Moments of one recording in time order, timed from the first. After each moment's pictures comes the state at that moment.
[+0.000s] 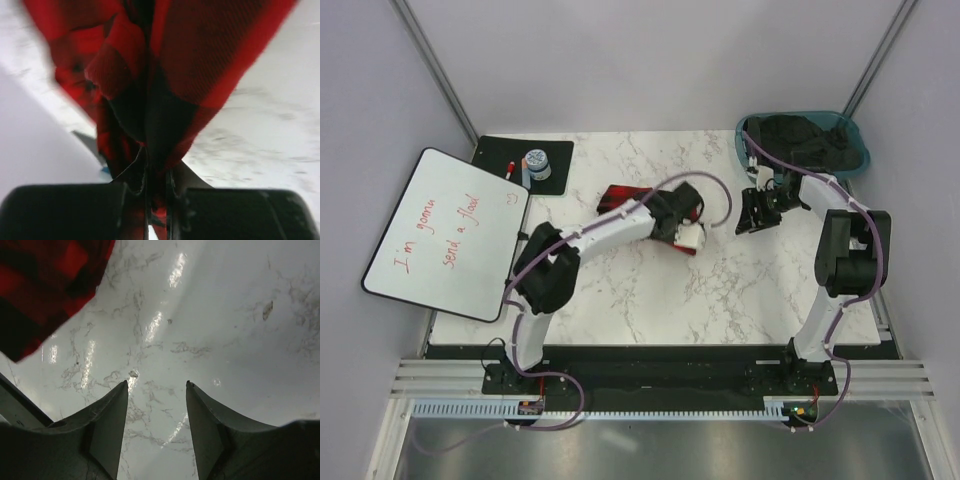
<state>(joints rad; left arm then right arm) -0.81 2.05 1.80 -0.86 -0.35 1.02 -0.04 1.91 1.42 -0.80 -0.60 -0.29</state>
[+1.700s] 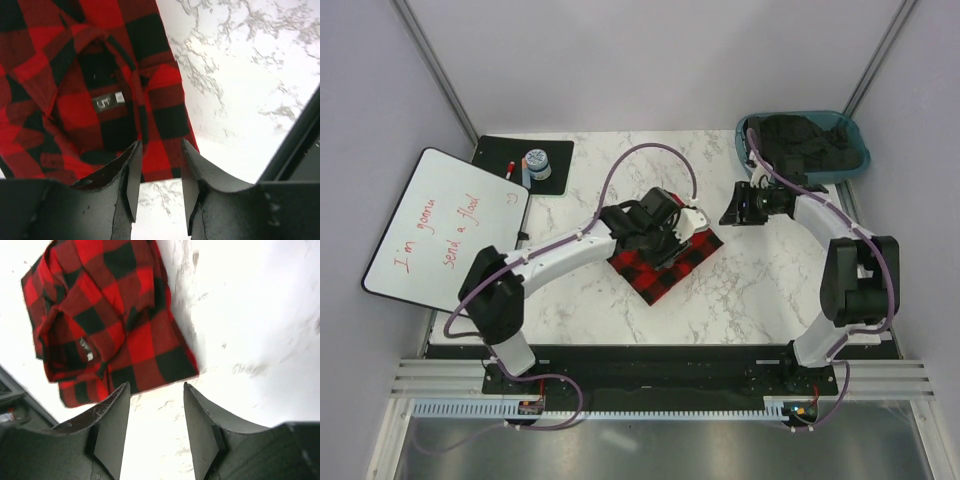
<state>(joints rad) -0.85 1.67 1.36 -0.62 0.16 0.23 0.06 1.72 1.22 -0.48 -0.59 0.06</state>
